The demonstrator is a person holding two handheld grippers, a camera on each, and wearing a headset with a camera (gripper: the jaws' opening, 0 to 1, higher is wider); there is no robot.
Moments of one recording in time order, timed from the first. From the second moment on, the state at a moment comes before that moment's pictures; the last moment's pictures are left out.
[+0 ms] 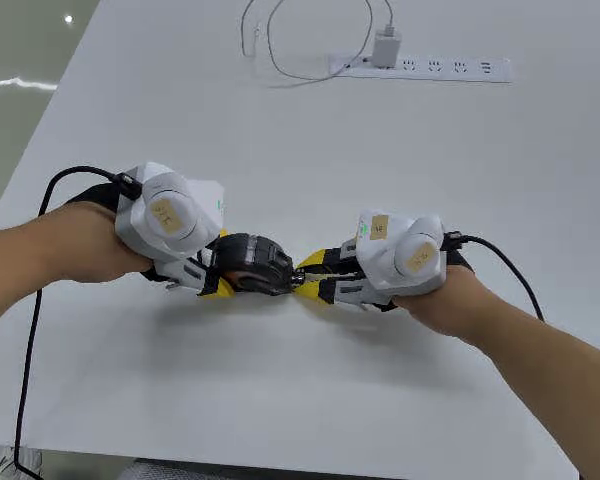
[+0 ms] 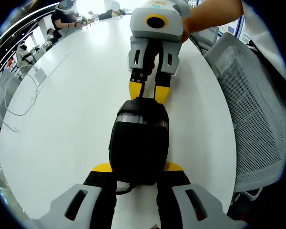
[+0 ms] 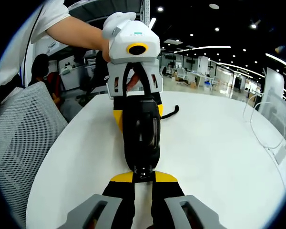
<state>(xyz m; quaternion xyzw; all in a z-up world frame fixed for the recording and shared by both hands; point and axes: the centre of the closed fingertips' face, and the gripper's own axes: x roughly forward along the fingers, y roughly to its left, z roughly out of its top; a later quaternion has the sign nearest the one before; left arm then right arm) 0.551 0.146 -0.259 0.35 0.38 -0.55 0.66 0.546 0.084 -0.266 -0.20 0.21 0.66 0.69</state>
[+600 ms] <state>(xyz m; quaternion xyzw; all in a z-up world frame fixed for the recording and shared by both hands) 0.550 0.146 -0.259 0.35 0.38 -0.55 0.65 0.546 0.073 -0.264 -0.21 0.21 0.65 0.70</state>
